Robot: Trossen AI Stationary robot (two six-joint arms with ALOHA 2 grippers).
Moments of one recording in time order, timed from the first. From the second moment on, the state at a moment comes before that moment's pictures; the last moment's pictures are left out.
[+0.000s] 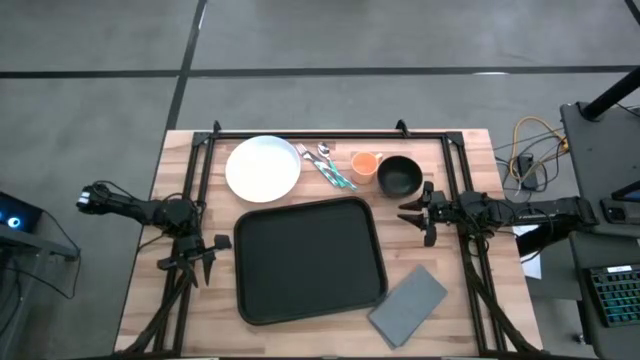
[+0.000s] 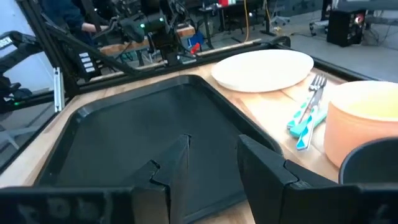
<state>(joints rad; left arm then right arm) -0.23 0.16 0.01 0.04 0.99 -0.04 0.01 0.23 0.01 0.08 0.11 0.24</state>
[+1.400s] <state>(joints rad) -0.24 0.16 0.01 0.04 0.99 -0.04 -0.31 1.14 0.71 -0.24 0.04 -0.21</state>
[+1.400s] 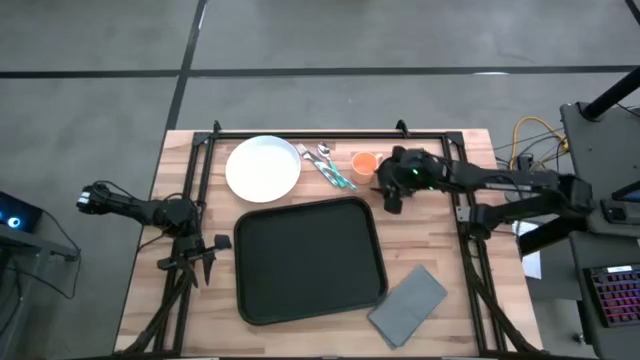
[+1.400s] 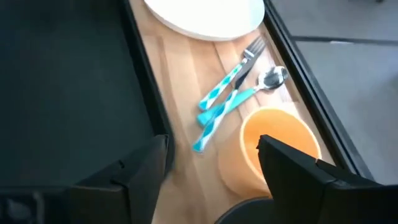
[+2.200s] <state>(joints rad) -0.23 0.16 0.01 0.04 0.99 -0.04 -0.52 1.50 0.92 -0.23 -0.19 -0.27</state>
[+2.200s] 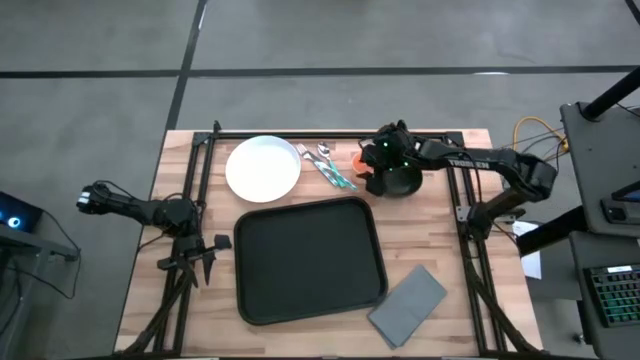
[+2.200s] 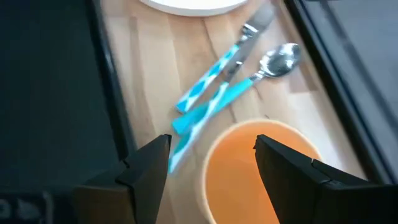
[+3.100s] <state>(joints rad) -0.24 0.16 0.01 0.04 0.99 -0.04 -0.54 1.61 0.93 -0.23 -0.21 -0.22</state>
